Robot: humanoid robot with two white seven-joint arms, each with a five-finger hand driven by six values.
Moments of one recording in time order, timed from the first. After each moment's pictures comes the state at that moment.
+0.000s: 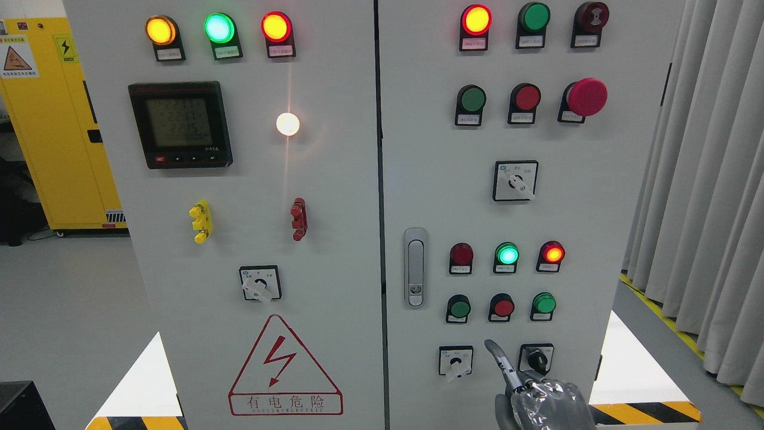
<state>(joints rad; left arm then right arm) 0.06 -0.10 -0.10 -0.13 0.08 -0.05 -0.06 -0.08 0.12 -0.05 -1.86 1.38 -0.34 -0.09</state>
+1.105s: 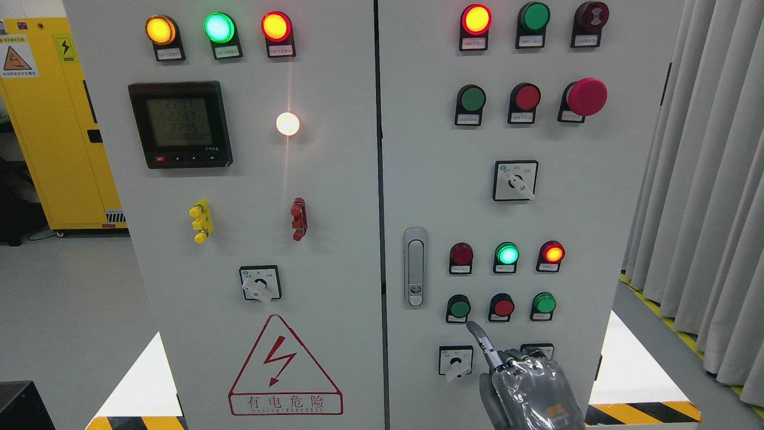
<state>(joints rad) 0.06 -0.10 -0.10 -0.13 0.08 -0.05 -0.06 -0.15 0.12 -0.01 -1.83 1.41 -0.32 -0.06</state>
